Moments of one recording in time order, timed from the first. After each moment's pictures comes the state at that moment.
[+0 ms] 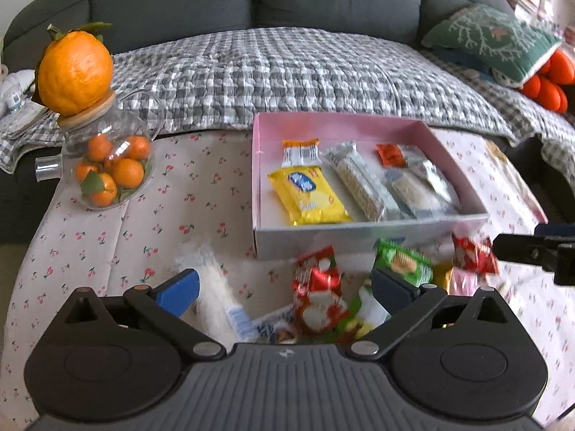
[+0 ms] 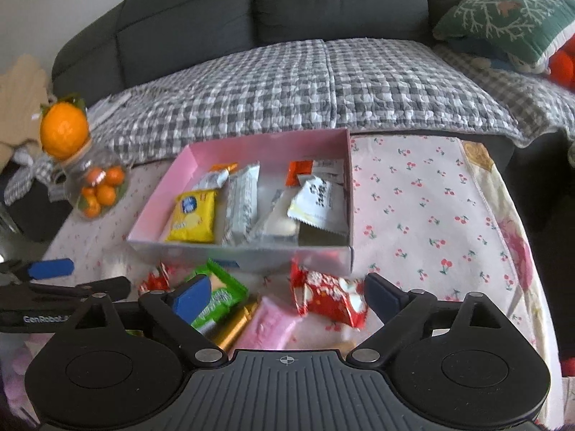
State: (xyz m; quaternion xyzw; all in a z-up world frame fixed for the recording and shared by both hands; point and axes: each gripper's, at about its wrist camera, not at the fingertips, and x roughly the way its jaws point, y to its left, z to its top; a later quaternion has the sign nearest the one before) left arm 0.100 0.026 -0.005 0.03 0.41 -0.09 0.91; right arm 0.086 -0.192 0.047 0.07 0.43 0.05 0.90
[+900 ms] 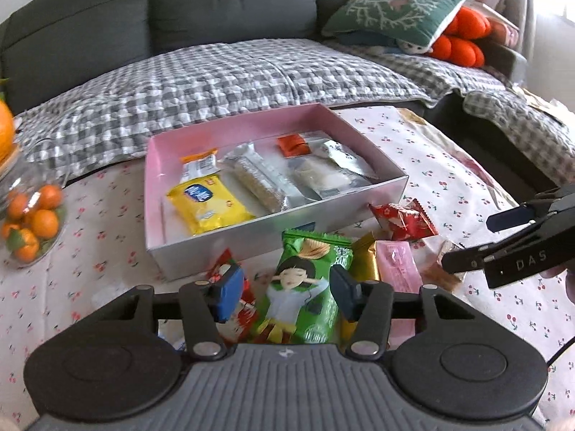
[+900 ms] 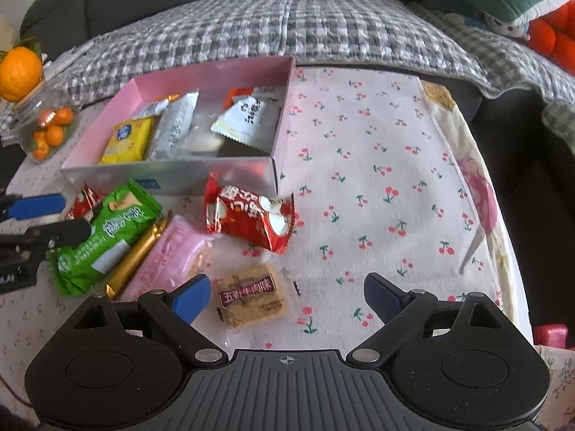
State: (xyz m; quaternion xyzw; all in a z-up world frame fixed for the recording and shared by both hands) left arm 0.089 -0.015 -0.022 0.10 0.37 -0.23 0.90; right arm 0.072 -0.225 0.004 0.03 0.50 0.01 0.86
